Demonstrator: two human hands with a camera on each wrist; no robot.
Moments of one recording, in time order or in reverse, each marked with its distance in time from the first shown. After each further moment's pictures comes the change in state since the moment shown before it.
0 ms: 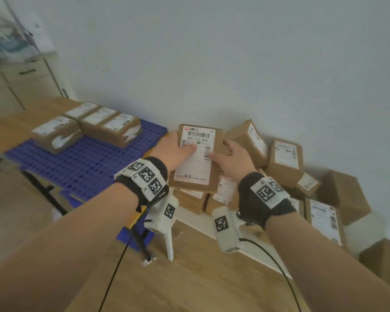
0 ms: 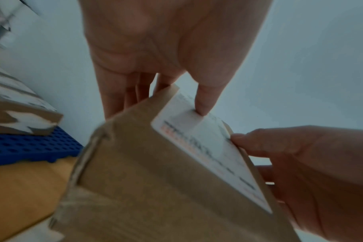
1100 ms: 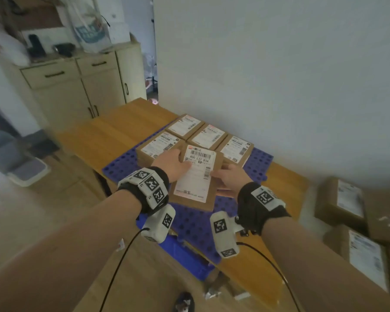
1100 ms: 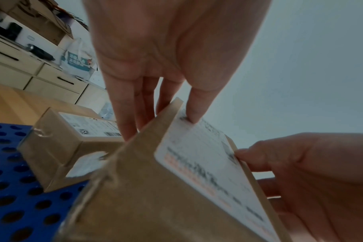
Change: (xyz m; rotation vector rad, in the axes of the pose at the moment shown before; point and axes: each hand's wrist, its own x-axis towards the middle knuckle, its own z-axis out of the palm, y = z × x) left_hand 0.142 -0.357 -0.282 0.198 -0.052 -0.229; right_hand 0.158 -0.149 0.430 0.186 -0.303 0.332
